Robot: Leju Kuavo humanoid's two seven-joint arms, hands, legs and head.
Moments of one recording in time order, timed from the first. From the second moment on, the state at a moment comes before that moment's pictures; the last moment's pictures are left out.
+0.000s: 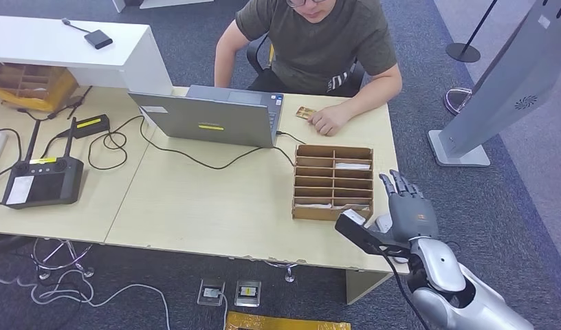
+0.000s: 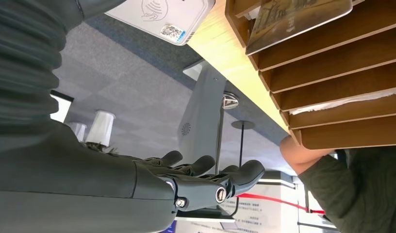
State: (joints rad) left arm -0.10 0.01 -1.07 -0.19 1.35 0.55 -0.01; right arm -0.55 -0.51 0.95 -1.45 0.80 -0.17 0.64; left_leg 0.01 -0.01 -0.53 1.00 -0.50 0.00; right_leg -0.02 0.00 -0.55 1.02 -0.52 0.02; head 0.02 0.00
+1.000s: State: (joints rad) left arm -0.10 0.01 -1.07 -0.19 1.33 0.55 -0.01; right arm -0.57 -0.47 0.98 -1.35 0.82 -0.20 0.63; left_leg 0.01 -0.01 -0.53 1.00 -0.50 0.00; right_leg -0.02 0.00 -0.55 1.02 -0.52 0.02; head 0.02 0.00
